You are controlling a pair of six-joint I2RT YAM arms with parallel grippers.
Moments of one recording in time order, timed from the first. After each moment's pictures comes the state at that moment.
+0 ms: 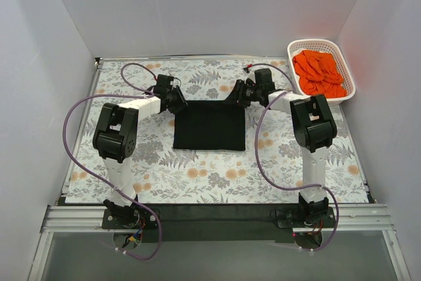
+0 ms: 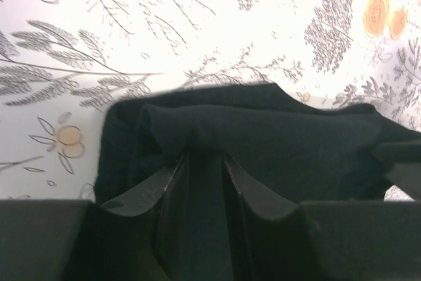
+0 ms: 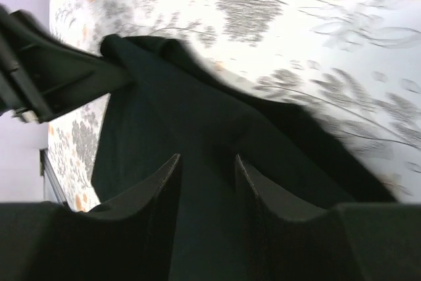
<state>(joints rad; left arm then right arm) -0.29 1.99 1.27 -0.12 0.13 -0.69 0.34 2.10 1.38 0.07 -0.65 0.55</state>
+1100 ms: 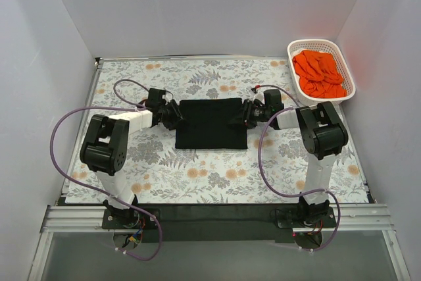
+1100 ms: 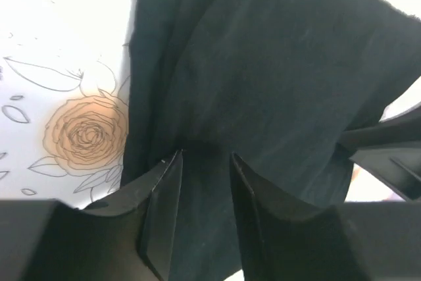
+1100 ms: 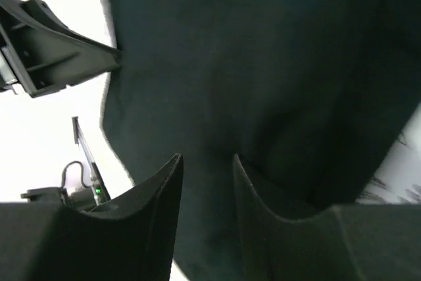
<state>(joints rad) -0.26 1.79 1.00 -0.10 0.27 -0.74 0.30 1.97 0.99 0.31 -0.76 0.66</state>
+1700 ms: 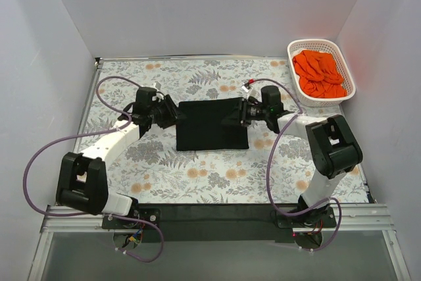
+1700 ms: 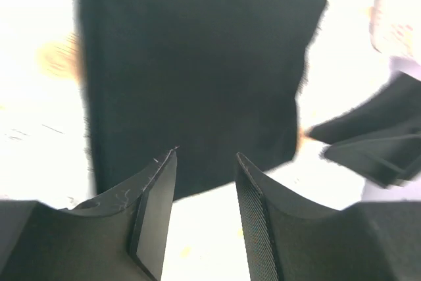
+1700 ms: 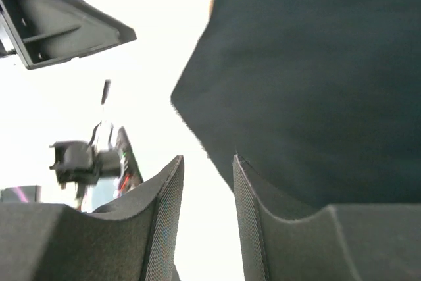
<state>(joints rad) -0.27 1.44 0.89 -0.20 0.27 -0.72 0.35 1.76 0.89 0.35 -0.86 0.66</state>
